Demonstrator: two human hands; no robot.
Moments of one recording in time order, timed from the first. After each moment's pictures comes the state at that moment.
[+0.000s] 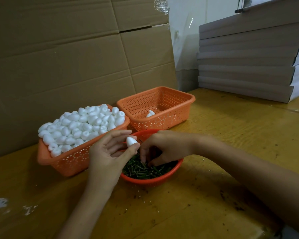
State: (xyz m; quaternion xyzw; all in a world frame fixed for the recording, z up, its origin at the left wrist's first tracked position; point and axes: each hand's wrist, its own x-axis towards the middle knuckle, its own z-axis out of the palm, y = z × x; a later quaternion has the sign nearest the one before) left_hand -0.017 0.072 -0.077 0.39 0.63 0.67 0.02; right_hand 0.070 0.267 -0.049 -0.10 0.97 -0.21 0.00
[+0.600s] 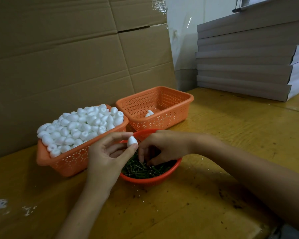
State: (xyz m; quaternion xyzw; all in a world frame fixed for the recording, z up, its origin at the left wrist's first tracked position) left_hand -0.019 0.070 -0.078 0.40 0.64 0.66 0.02; right_hand 0.070 0.268 -0.049 -0.11 0.97 -0.21 0.00
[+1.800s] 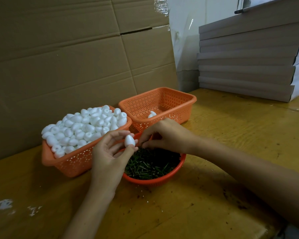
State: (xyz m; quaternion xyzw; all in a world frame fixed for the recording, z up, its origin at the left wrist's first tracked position) left_hand -0.022 0.072 -0.081 0.37 0.61 0.70 0.05; right_hand 0.064 0.267 -0.051 -0.09 0.95 -0.20 -0.23
